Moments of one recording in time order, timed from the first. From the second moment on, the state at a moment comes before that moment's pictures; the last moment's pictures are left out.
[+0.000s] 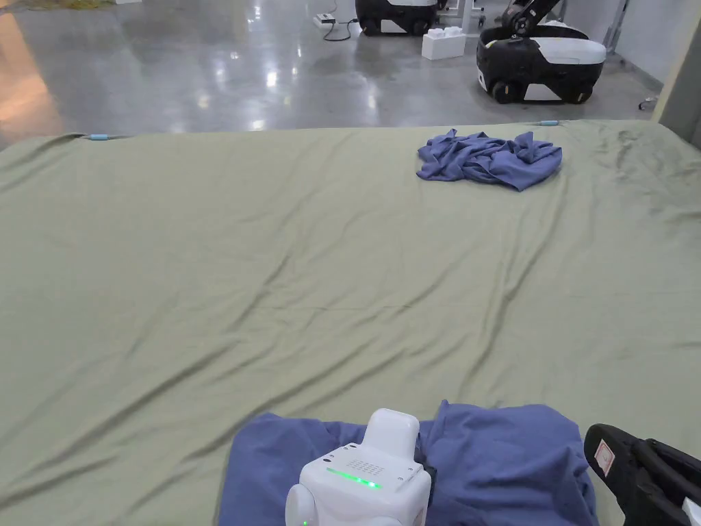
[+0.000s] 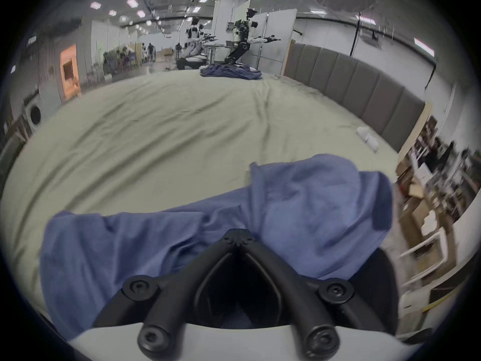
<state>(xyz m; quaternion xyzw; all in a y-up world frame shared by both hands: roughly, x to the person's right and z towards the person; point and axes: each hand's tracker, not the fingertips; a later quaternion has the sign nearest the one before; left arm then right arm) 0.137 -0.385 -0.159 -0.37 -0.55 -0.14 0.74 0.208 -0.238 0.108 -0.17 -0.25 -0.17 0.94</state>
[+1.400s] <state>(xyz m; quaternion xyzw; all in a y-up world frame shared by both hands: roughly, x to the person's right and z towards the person) -0.006 -0.413 -0.384 -0.66 -0.53 0.18 0.51 0.184 -0.231 0.071 -0.17 -0.21 -0.15 0.95</state>
